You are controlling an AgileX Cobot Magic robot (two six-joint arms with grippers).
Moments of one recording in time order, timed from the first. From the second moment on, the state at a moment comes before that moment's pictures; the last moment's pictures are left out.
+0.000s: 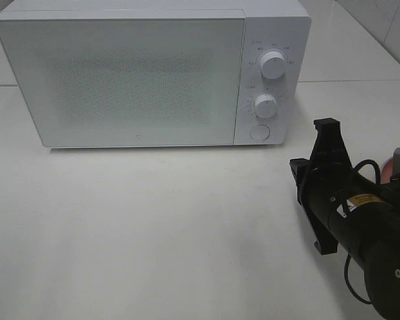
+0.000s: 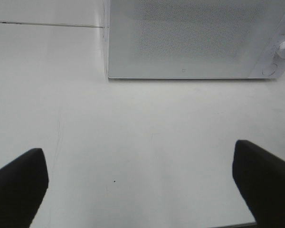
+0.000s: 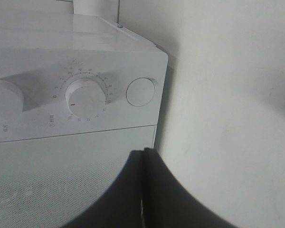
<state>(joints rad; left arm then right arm) 0.07 -0.01 -0.50 -0.25 1.04 0.15 0.85 1.73 -0.32 0.88 -1.12 1.26</state>
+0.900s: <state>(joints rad) 0.07 -0.01 -0.50 -0.25 1.04 0.15 0.73 1.90 -0.49 0.73 -1.06 1.32</state>
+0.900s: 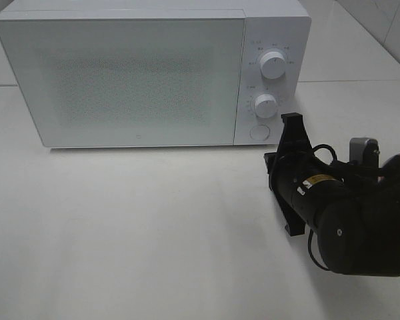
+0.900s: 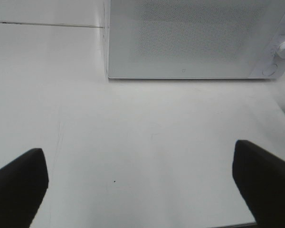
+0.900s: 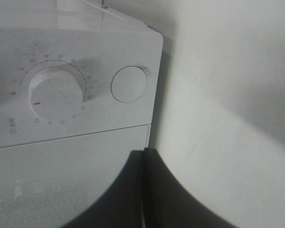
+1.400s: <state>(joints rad) 0.07 -0.01 -0.50 -0.25 1.04 0.15 0.62 1.96 -0.62 0.61 -1.01 1.32</state>
